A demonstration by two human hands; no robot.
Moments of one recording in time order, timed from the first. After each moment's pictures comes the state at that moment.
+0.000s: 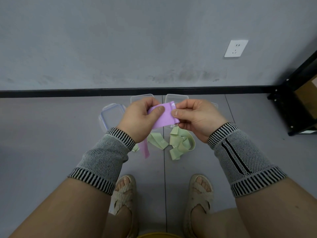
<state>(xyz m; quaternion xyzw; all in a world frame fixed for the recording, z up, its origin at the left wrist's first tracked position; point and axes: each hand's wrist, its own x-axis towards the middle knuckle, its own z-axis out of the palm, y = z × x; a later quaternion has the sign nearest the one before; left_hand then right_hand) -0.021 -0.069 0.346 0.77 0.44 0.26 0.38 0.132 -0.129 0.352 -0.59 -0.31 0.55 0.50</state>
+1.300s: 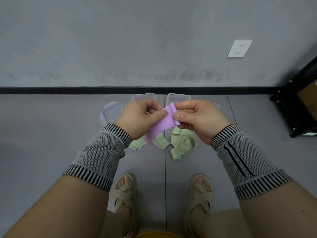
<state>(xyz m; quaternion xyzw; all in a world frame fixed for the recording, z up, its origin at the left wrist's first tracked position) -0.030 -0.061 0.346 0.77 0.45 0.20 0.40 0.130 -0.132 0.349 -0.57 -0.36 0.55 0.50</state>
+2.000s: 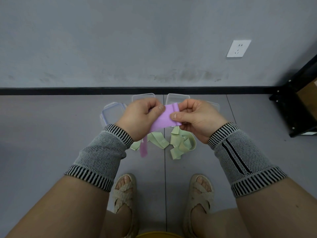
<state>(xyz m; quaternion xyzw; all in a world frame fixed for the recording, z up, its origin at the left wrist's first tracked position) -0.027 -0.067 0.355 0.80 0.42 0.22 0.36 0.129 -0.129 0.352 -0.58 -0.33 0.56 0.49</state>
